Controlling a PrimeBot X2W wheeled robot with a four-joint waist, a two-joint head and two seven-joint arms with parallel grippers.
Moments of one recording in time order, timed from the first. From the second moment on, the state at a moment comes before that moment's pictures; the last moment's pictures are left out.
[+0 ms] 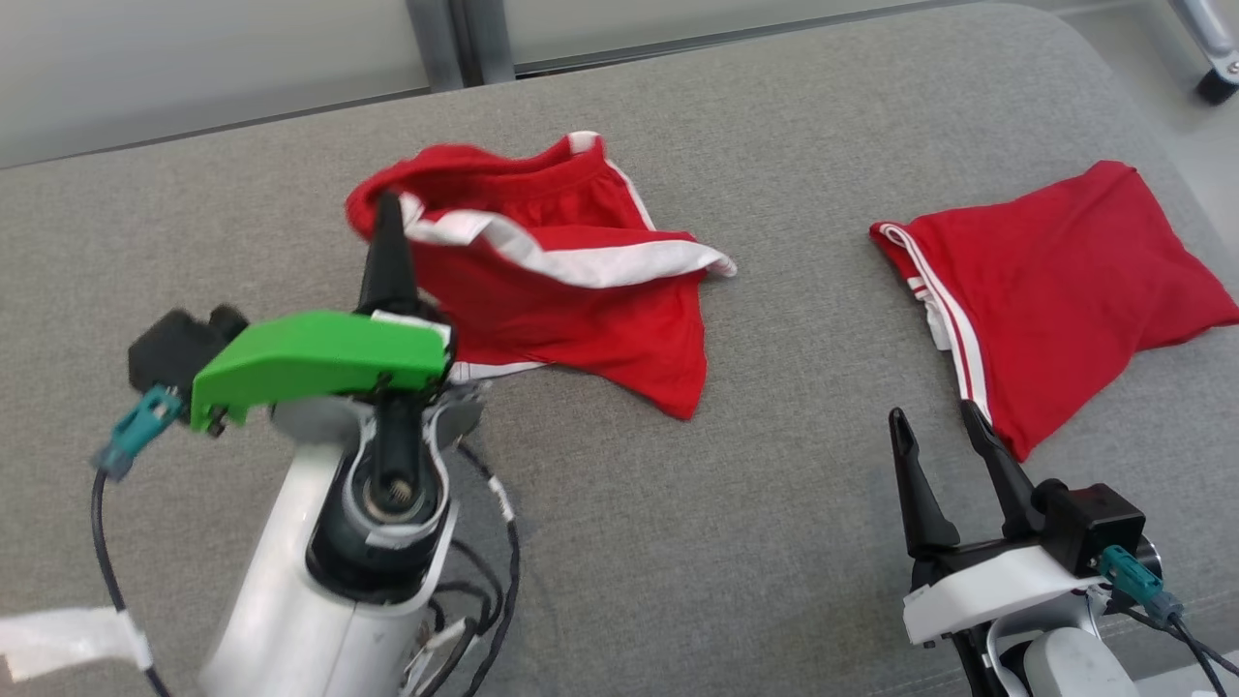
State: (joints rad) left arm -0.44 0.06 -0.36 -0.03 -1.41 0.44 -0.26; right arm -0.06 -0.05 0.07 0.16 0.21 0.13 -0.26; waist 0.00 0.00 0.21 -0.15
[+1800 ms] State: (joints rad) left arm 0.01 0.17 -0.19 0.12 -0.50 0.12 -0.26; right arm 0.06 -0.08 -0.01 0.06 0.07 0.13 -0.26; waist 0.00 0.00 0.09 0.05
